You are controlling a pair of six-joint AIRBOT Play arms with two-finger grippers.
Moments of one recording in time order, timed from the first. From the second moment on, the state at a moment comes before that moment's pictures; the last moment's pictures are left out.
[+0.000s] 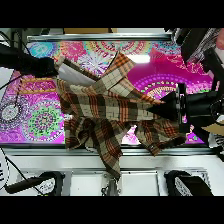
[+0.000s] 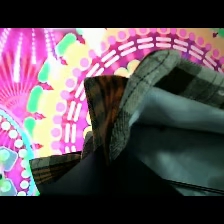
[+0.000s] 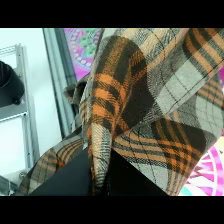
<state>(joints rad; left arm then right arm) 0.01 -1.36 1.85 1.24 -1.55 -1.54 -0.07 -0.87 1.22 -0.46 1.61 0.52</state>
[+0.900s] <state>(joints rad) -0.06 -1.37 2.07 1.20 -1.53 -1.48 0.06 -0.97 1.22 -0.19 1.59 0.52</state>
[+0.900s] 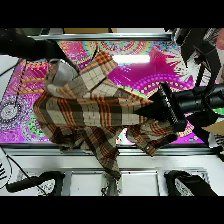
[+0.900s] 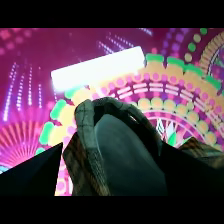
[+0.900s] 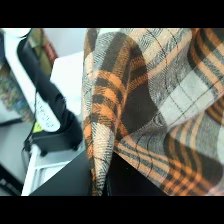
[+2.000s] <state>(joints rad) 0.11 -1.03 1.60 0.85 -1.19 -1.45 -0.56 -0.81 1.23 -0.27 1.09 0.67</state>
